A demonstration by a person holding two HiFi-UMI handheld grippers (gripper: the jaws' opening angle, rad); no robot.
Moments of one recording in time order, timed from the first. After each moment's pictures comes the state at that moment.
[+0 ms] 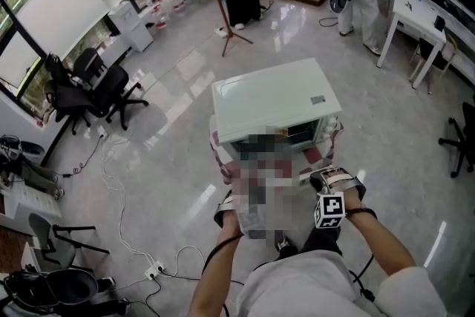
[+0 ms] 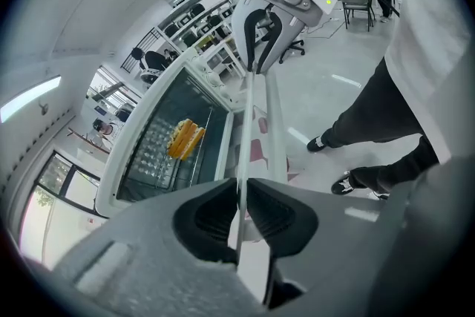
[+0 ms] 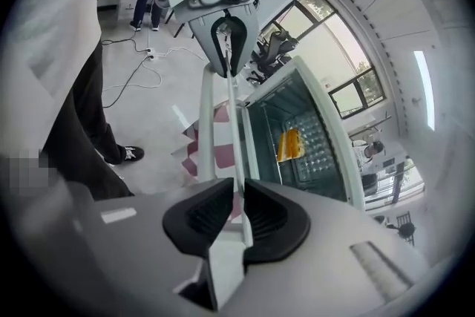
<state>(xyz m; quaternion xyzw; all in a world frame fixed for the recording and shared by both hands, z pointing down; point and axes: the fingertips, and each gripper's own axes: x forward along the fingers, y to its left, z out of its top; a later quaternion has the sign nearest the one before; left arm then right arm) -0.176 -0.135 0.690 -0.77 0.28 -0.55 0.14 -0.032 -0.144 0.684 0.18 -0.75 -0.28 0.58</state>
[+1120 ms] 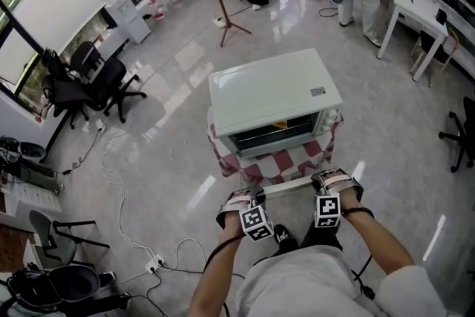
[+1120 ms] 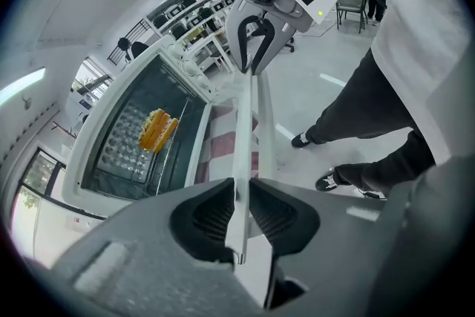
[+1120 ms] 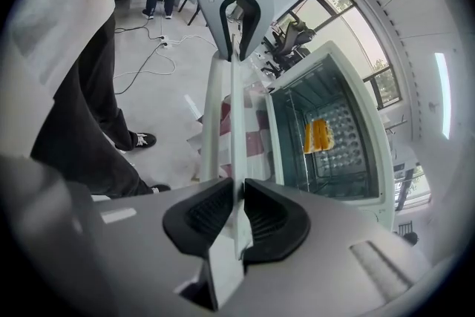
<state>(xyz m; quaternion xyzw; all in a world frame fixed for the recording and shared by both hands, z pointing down) -0.169 -0.106 0.732 -0.78 0.24 -0.57 0.11 -0.013 -0.132 0.744 0.14 -0.71 -0.30 0.62</state>
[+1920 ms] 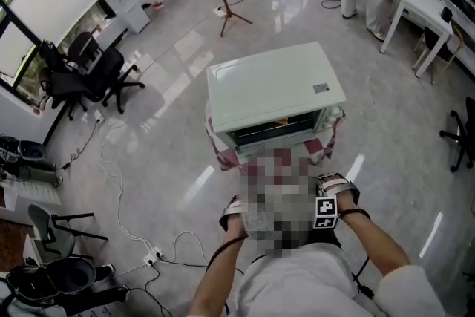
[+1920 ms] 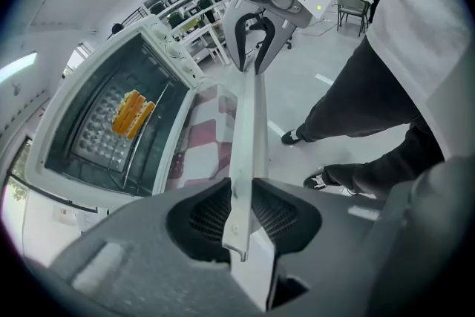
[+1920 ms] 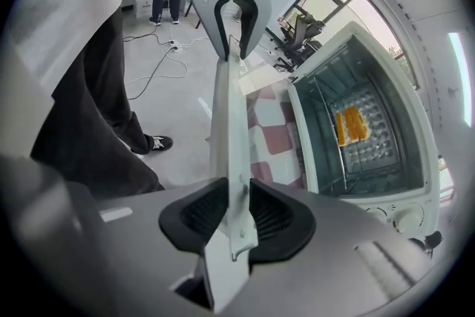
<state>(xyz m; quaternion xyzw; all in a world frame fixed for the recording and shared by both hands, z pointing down) -0.167 -0.089 0.786 -0.77 0.22 -0.59 0.07 -0.007 -0.114 0.802 0.09 -0.73 -0.25 0.64</state>
